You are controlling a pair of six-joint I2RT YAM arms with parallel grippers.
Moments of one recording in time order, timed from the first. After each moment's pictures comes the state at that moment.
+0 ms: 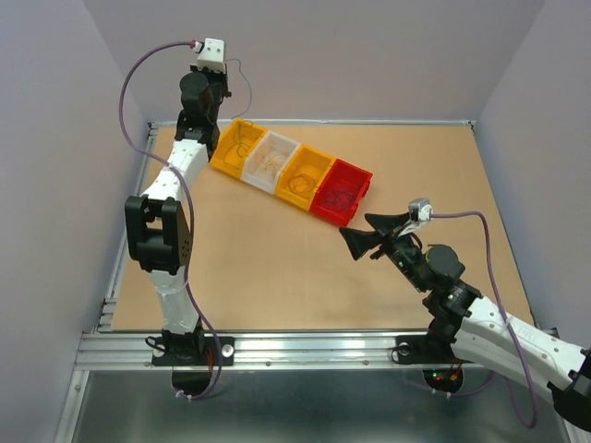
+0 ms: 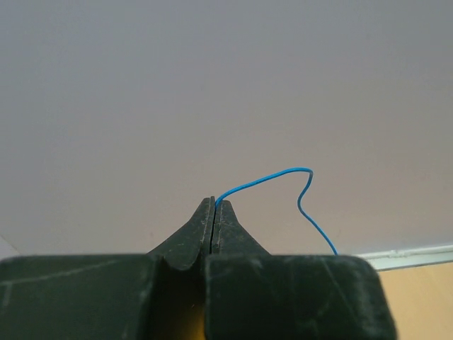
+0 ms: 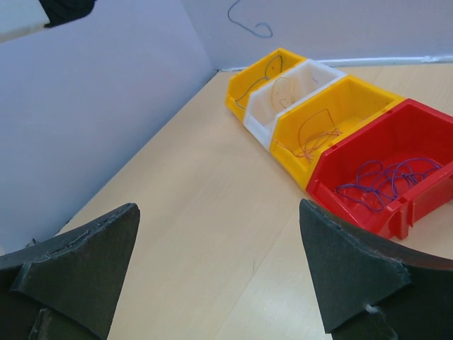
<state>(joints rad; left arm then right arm) -0.15 1.91 1.73 0.39 -0.05 0.12 0.81 0.66 0.38 0.44 0.18 0.40</state>
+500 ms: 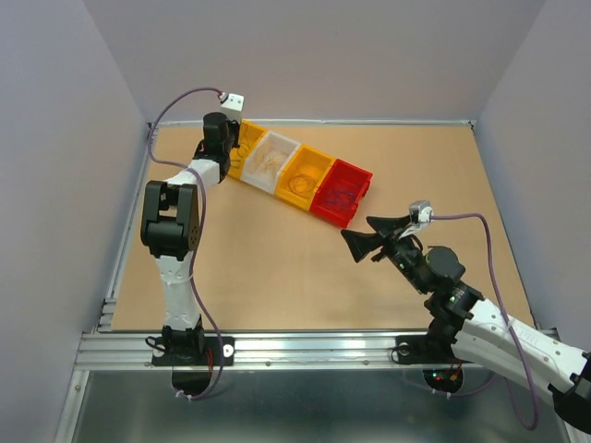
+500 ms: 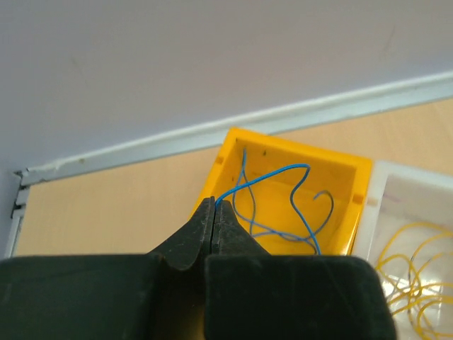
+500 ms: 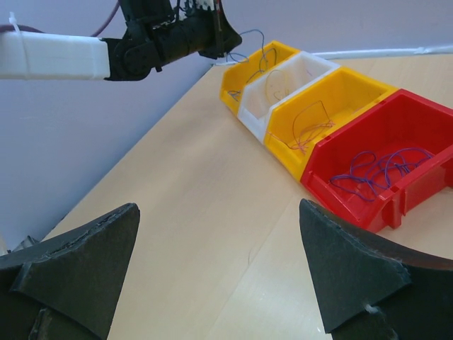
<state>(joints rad) -0.15 2.08 1.50 0.39 -0.08 0.18 0.81 0.62 0.36 0.41 0.18 0.40</state>
